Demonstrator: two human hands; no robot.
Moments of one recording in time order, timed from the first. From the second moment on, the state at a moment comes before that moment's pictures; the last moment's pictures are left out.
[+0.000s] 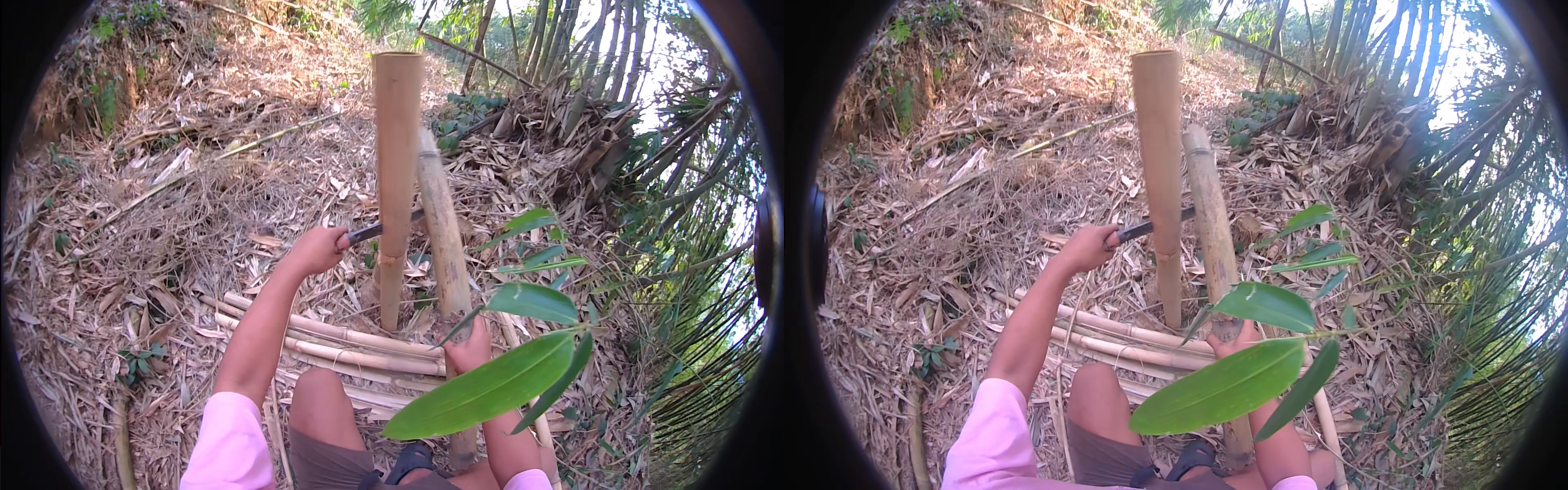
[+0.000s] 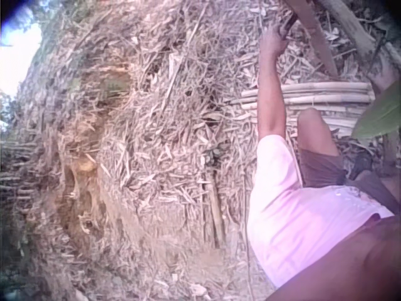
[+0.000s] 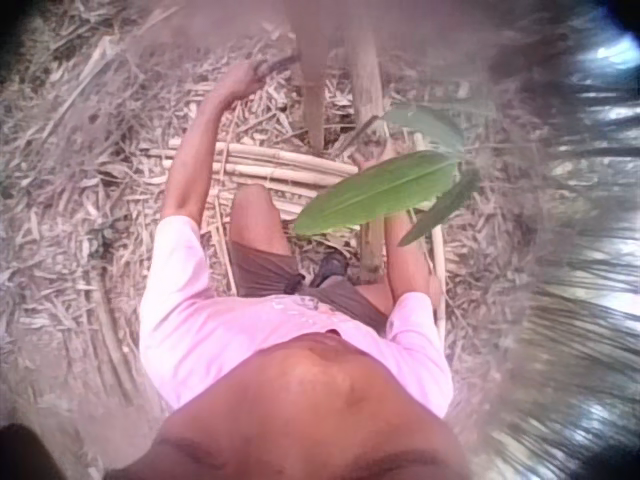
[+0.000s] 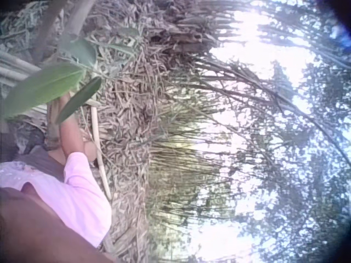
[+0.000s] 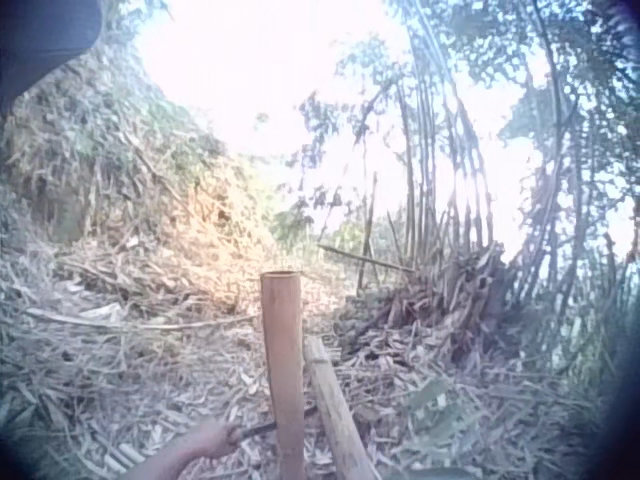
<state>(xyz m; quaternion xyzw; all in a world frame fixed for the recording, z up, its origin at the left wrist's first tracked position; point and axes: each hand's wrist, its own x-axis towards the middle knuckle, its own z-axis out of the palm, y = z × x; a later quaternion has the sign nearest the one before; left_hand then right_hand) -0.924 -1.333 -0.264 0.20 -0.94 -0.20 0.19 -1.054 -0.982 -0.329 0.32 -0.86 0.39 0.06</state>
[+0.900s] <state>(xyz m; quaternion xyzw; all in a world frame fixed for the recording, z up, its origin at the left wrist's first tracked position) -0.865 -1.205 -0.189 0.10 -0.93 -0.07 0.36 -0.967 -0.916 -0.267 0.12 -0.85 0.50 0.10</state>
